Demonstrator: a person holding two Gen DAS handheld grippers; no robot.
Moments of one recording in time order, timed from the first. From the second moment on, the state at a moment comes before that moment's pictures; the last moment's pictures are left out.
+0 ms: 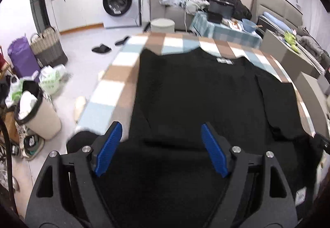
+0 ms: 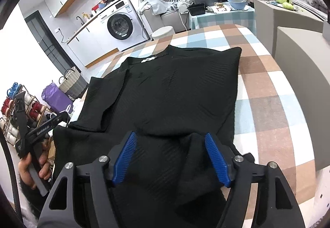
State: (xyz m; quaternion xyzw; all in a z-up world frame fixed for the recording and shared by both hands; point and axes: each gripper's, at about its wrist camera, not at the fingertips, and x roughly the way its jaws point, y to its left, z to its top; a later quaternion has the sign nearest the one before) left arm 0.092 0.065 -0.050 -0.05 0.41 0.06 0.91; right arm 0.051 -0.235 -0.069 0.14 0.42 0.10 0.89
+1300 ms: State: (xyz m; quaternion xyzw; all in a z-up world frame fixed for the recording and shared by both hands) left arm -0.001 0.180 -0.088 -0.11 0.43 0.15 0.88; right arm -0.005 -0.265 -0.104 0.13 0.47 0.13 0.86
